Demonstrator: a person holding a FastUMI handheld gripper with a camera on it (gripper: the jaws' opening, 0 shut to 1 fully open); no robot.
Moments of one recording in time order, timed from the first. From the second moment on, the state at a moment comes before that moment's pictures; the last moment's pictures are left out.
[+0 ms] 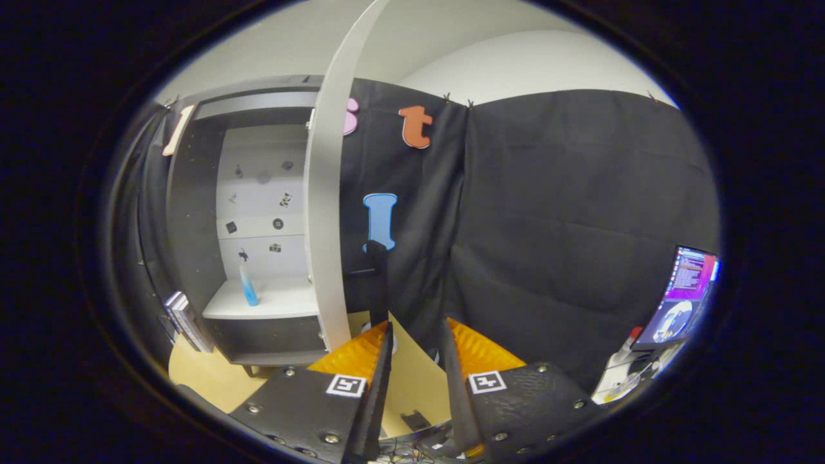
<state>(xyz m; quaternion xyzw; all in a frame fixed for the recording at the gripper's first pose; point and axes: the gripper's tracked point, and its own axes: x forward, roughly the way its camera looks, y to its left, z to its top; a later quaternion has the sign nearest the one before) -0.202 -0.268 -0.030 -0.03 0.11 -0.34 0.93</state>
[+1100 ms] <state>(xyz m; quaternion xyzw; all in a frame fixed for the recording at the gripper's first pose) -0.147 -0.156 -0.045 0.02 0.14 -0.13 0.98</state>
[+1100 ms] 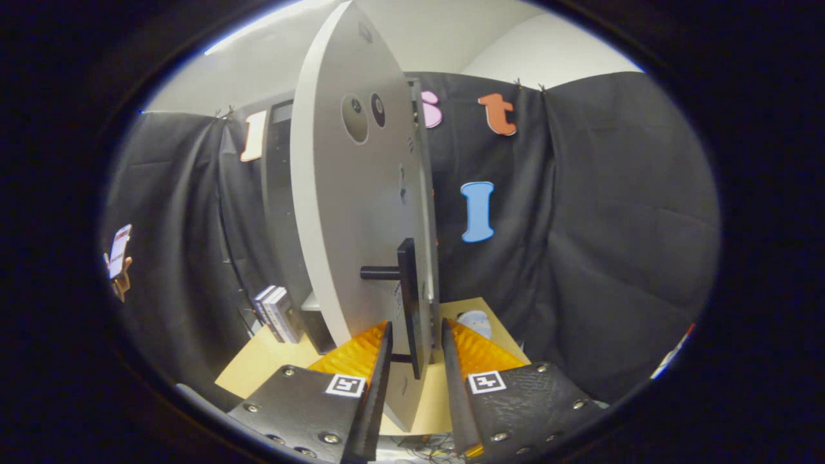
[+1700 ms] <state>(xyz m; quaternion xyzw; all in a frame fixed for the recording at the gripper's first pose) -0.090 -0.090 -0.062 0.02 0.17 -0.04 0.98</state>
